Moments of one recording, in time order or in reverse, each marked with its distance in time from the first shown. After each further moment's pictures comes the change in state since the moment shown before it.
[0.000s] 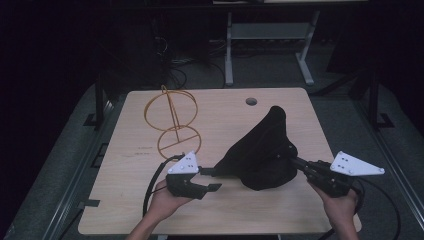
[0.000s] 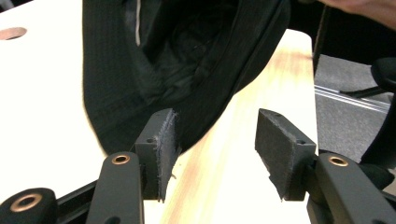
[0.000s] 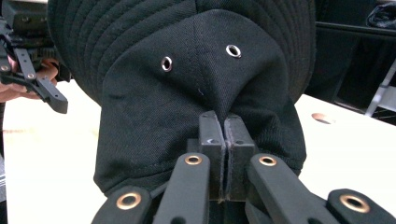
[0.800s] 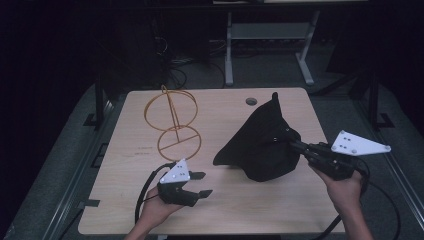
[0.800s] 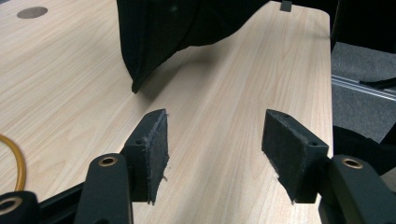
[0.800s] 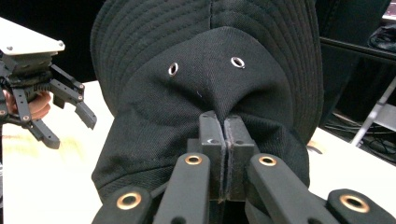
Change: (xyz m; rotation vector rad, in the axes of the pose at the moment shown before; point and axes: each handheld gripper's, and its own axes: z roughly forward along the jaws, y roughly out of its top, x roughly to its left) left arm -0.006 -0.025 -0.010 0.031 0.059 0.015; right arm -0.006 0.057 0.005 0.017 0.016 -0.071
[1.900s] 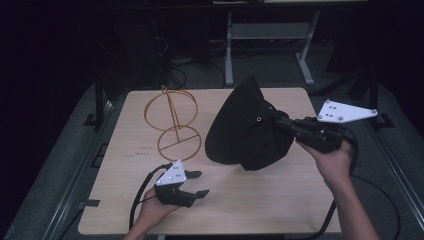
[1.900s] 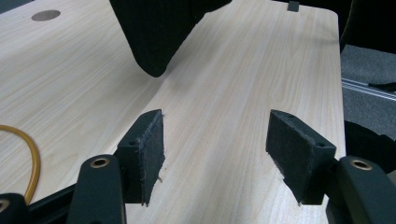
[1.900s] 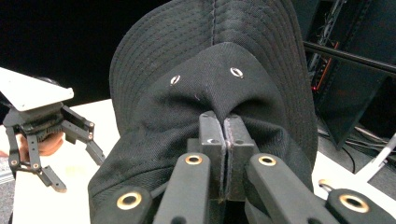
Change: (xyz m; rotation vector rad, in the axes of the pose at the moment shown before) left arm 0.005 -0.010 -0.003 -0.020 0.022 0.003; right arm -0.009 0.063 0.033 0.000 0.080 -0.011
